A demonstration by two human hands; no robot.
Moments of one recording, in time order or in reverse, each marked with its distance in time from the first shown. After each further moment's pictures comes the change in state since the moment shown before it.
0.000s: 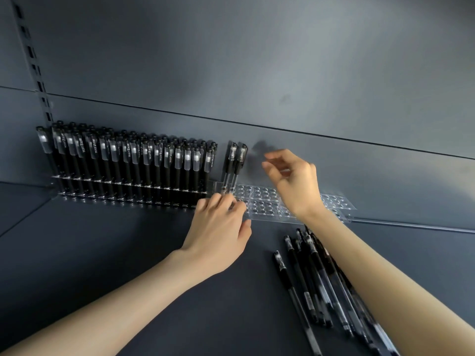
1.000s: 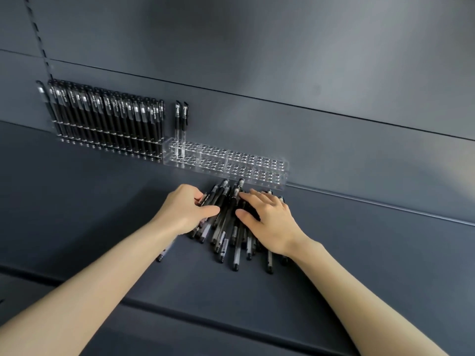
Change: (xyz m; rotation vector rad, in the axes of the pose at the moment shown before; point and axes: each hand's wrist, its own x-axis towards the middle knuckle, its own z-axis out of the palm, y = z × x) left_hand -0.029 0.153 0.008 -0.540 -0.131 -0.730; right_hand -0.124 0.085 -0.134 -0.294 -0.731 -0.034
